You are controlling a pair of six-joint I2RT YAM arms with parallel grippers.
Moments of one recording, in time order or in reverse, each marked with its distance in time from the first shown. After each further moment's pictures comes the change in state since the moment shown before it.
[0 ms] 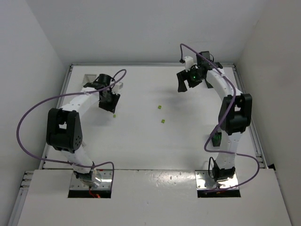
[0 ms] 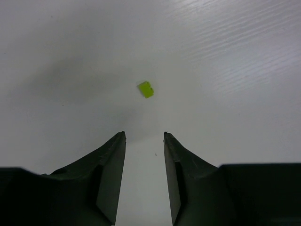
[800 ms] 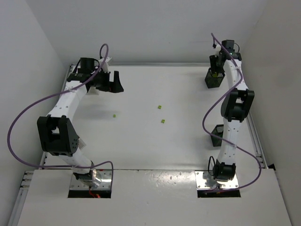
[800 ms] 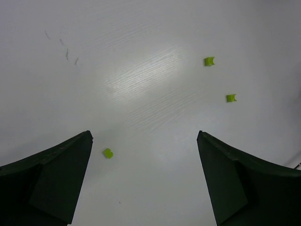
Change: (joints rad) left arm 0.119 -0.045 0.187 0.119 0.443 -0.151; right arm -0.249 0.383 0.588 -0.081 0.467 0.103
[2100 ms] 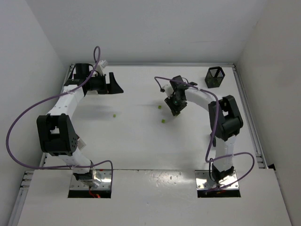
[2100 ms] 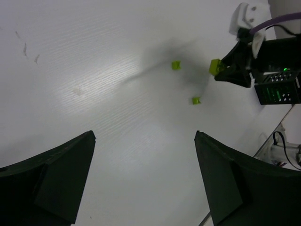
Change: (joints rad) left arm 0.083 0.002 -0.127 0.143 0.233 -0.123; right arm 0.541 -0.415 -0.957 0.156 -0.135 -0.037
